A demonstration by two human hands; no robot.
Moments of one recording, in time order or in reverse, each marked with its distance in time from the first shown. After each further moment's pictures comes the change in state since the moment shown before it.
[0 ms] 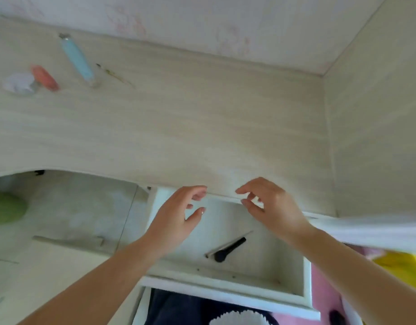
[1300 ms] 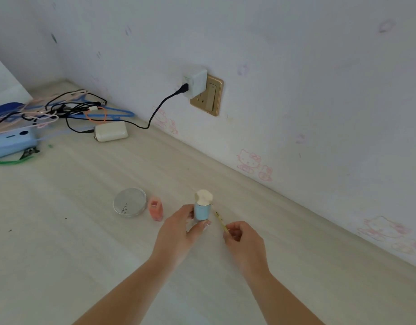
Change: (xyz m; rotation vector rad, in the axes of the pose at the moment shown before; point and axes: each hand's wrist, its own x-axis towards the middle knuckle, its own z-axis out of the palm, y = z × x) left_hand 0.226 -0.155 -0.288 0.030 0.578 -0.273; right_hand 0.424 -0.131 0.160 0.288 -0.077 0.373
